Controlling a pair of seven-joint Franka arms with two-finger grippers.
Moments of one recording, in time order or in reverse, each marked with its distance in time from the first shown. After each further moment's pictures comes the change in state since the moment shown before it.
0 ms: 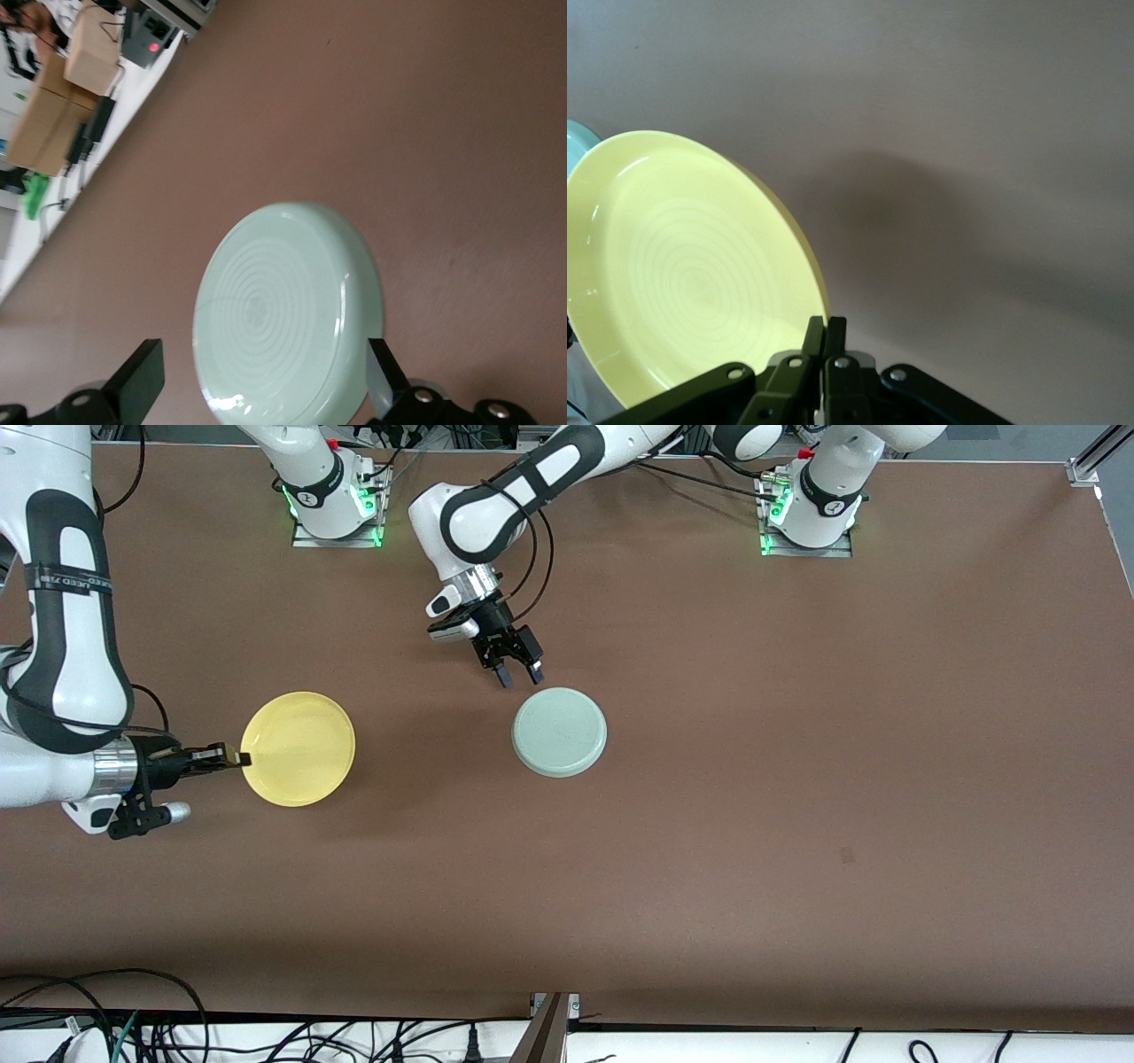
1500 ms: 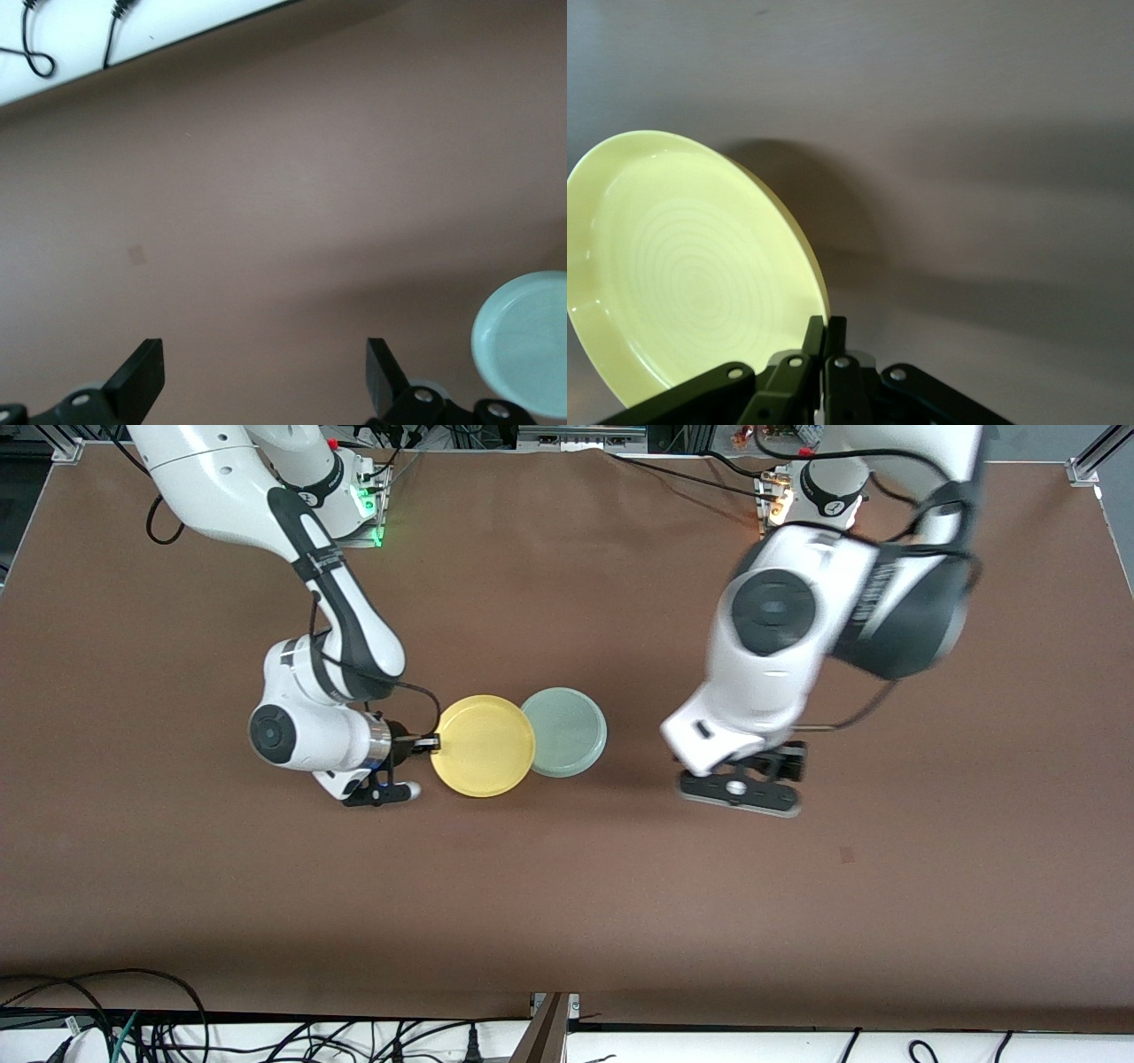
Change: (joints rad) left arm 0.756 -0.445 0.008 0.015 -0.697 -0.133 0.856; right arm 0.311 -0.014 0.197 -0.303 0.013 0.517 0.519
